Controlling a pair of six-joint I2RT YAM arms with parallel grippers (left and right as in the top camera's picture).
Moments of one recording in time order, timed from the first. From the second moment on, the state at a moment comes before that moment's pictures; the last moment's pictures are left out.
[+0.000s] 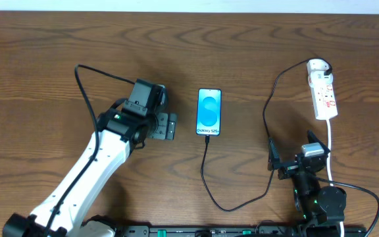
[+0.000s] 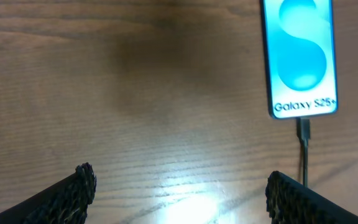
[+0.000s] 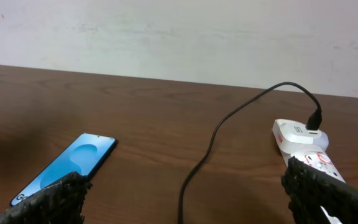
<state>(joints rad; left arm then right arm) -0.40 1.38 1.00 -0.75 0.01 -0.23 0.08 0.01 0.01 -0.06 -0.13 -0.05</state>
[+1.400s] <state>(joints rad) -0.16 0.68 0.44 -0.42 0.15 -0.07 0.08 0.01 0.01 -0.06 -0.12 -0.05</state>
